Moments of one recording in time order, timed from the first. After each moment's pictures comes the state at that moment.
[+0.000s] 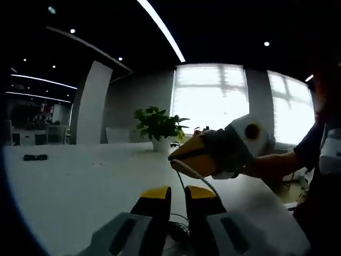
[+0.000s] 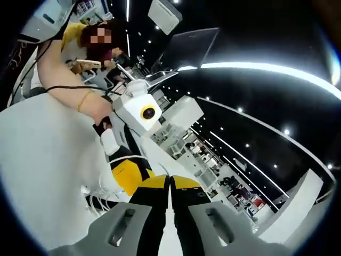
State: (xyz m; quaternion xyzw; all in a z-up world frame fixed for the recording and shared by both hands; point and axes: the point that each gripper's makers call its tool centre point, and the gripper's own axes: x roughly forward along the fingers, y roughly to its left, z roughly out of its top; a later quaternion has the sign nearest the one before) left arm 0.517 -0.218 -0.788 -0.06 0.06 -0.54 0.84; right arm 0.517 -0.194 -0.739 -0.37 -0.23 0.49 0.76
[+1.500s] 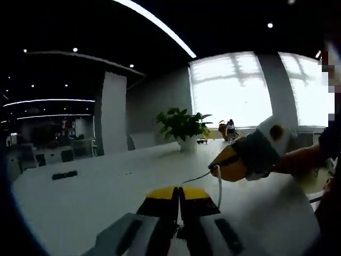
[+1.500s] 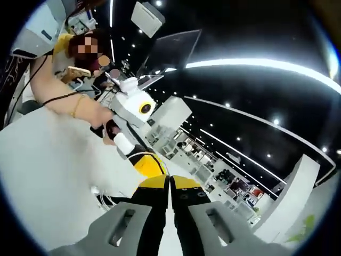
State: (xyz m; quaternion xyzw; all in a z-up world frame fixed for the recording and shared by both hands) left arm 0.533 -0.188 -0.762 0.04 0.03 -0.41 0.91; right arm 0.505 -0.221 -0.744 -0.32 -0.22 0.47 0.80
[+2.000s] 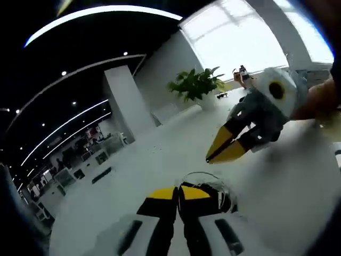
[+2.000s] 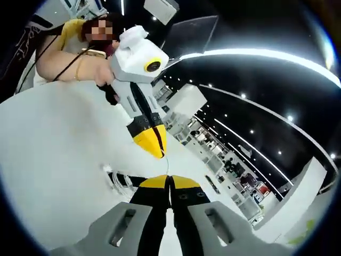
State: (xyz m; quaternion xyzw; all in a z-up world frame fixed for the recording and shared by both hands) left arm 0.514 -0.164 -0.801 0.21 0.10 -0.30 0.93; right arm 0.511 -0.209 -0.786 -0.38 -0.18 0.49 0.77
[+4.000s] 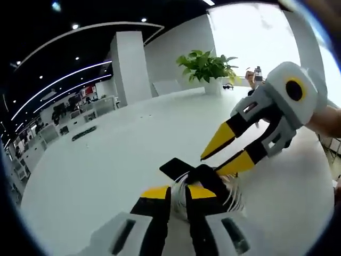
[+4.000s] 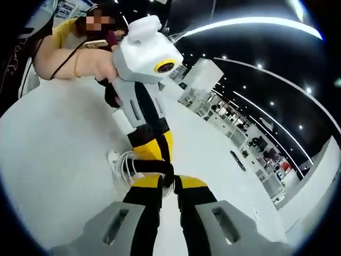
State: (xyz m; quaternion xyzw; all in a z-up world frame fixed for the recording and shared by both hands) left arm 0.531 -0.170 -0.857 0.12 0.23 -0.30 0.92; right arm 0.526 -0.202 -0.831 -0.38 -0.04 0.54 0.75
